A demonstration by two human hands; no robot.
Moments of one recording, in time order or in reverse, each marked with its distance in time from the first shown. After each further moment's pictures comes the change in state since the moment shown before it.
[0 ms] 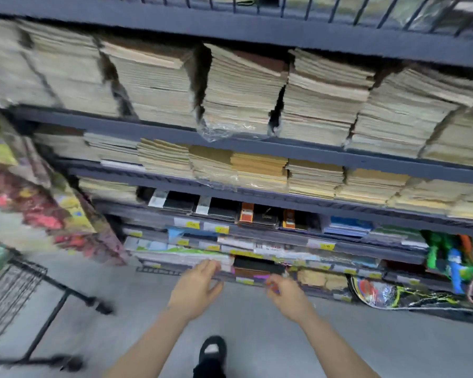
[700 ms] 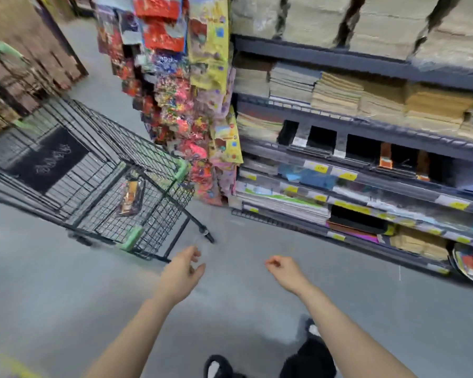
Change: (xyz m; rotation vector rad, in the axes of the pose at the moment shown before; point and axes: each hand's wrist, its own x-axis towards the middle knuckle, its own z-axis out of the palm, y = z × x) left_hand -0.376 -0.251 -0.163 -0.211 -0.001 -0.553; right_hand -0.112 -0.283 0.306 0.191 -0.226 0.018
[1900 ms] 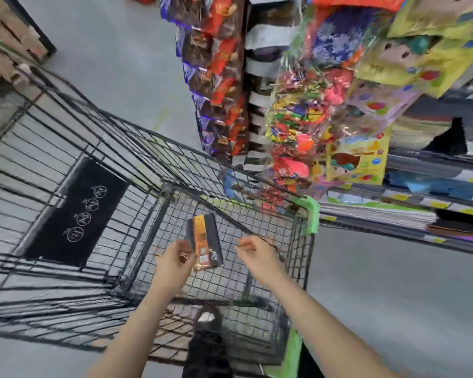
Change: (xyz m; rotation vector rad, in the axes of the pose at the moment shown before) left_hand 0.302 -0.348 -0.236 -0.148 -0.038 -0.200; right_hand 0.327 -0.353 0.276 0.270 0.097 0.087
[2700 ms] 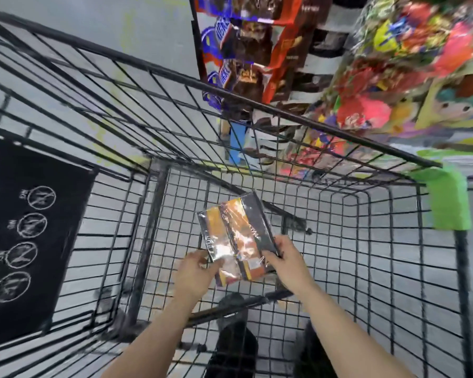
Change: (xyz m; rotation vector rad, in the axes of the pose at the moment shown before) left_hand 0.151 -0.164 0.081 0.180 -0.293 -0.191; right_hand 0.137 0.106 0.125 0.145 0.159 0.244
